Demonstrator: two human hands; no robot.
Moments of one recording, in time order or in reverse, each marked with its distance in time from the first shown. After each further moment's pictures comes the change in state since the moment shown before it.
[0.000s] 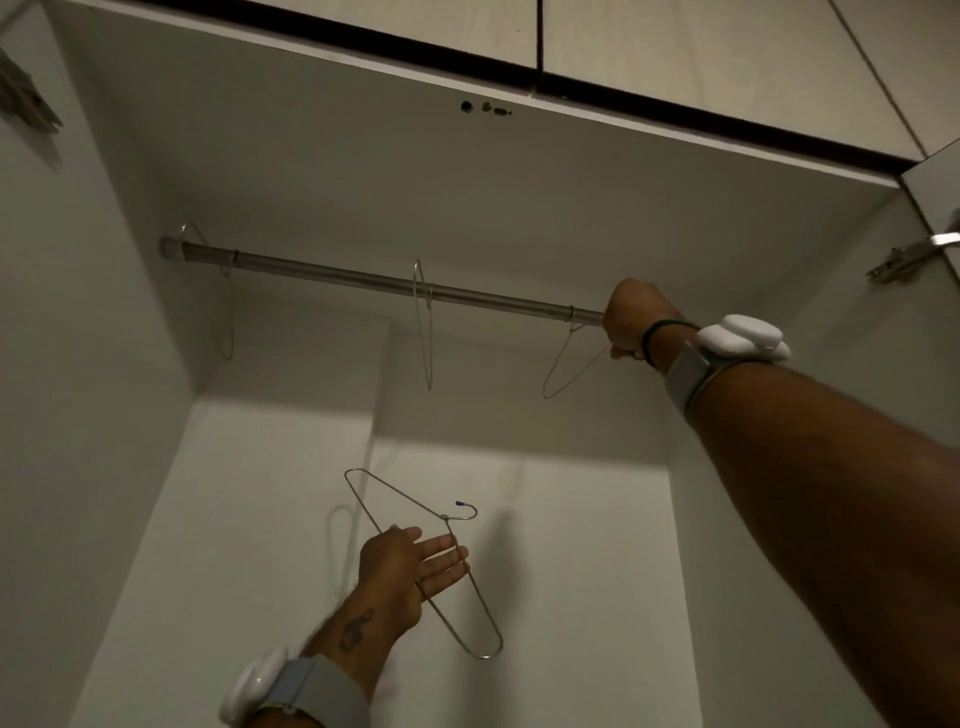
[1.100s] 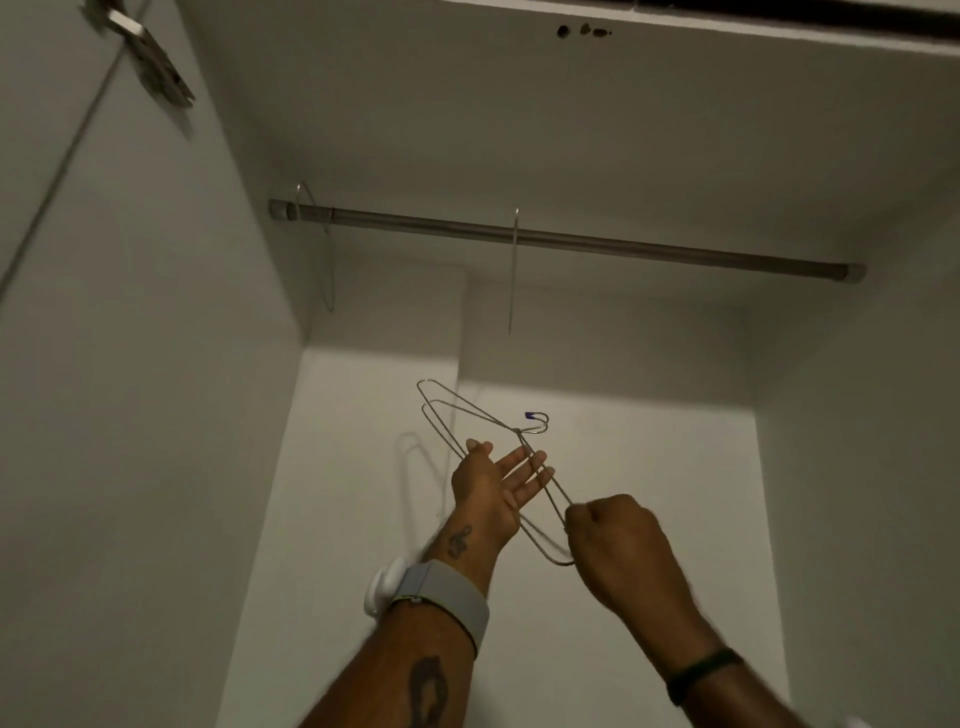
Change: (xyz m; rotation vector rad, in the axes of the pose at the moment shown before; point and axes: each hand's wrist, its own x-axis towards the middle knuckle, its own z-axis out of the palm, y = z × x) left_hand -0.021 0.024 -0.010 -0.214 -0.028 -0.006; right_hand -0.292 -0.049 0.145 0.587 -0.262 0.141
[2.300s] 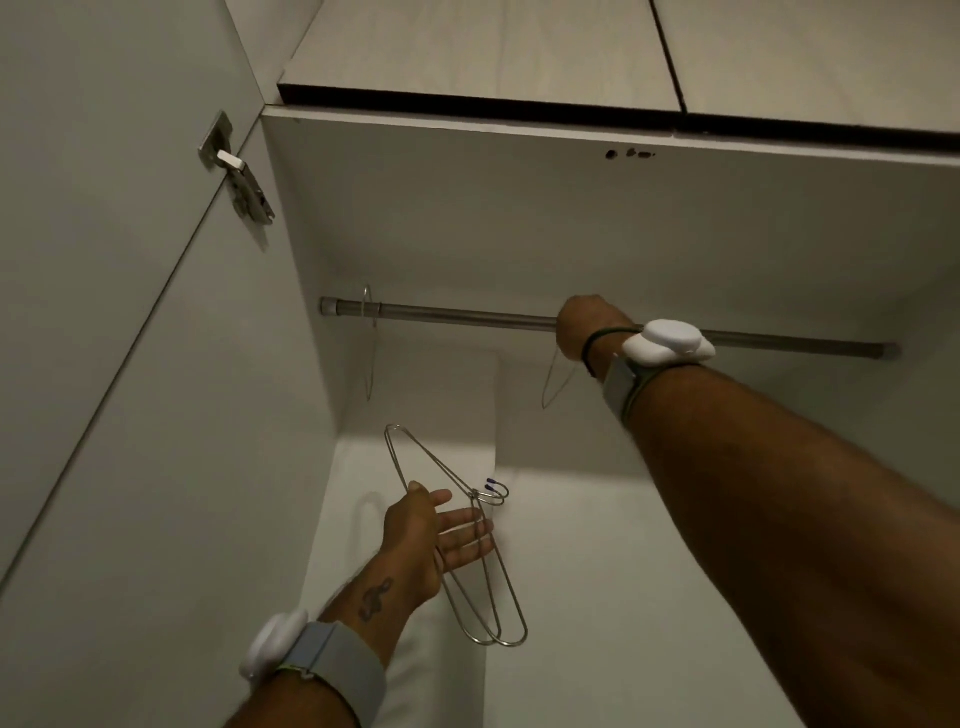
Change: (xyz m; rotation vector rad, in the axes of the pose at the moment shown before) left_hand 0.008 0.149 -0.057 0.290 0.009 0.096; right_hand 0.191 -0.253 -0.041 -0.702 0.176 -0.331
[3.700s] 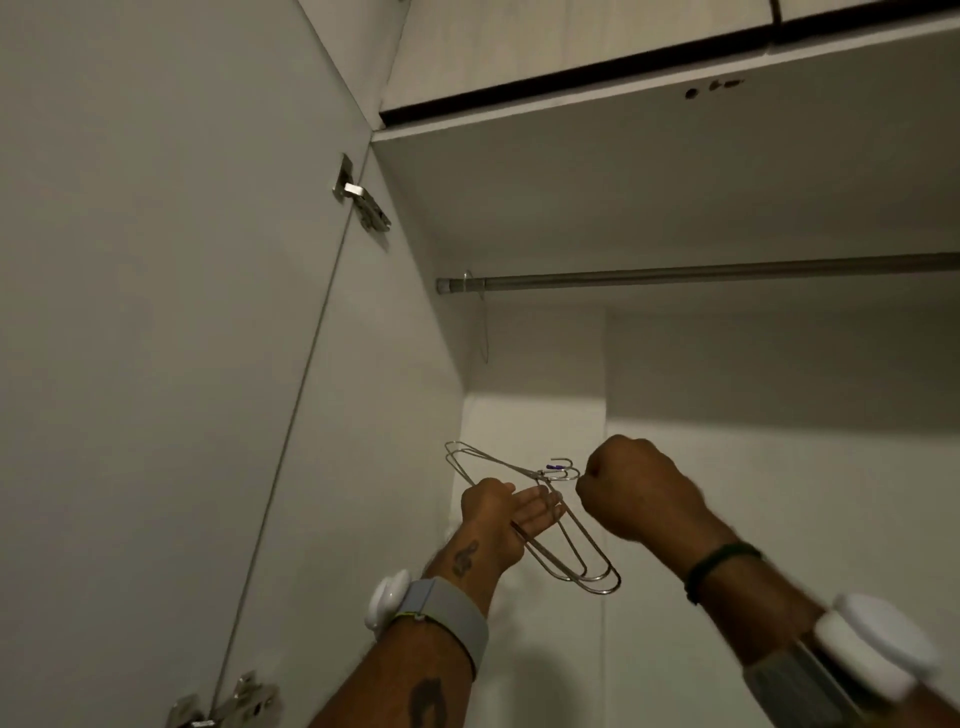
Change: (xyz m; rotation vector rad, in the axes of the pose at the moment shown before) left_hand -0.088 0.003 -0.006 -0.043 0.293 0.061; right_hand -0.206 -0.027 0.061 0.452 -0.293 -0.109
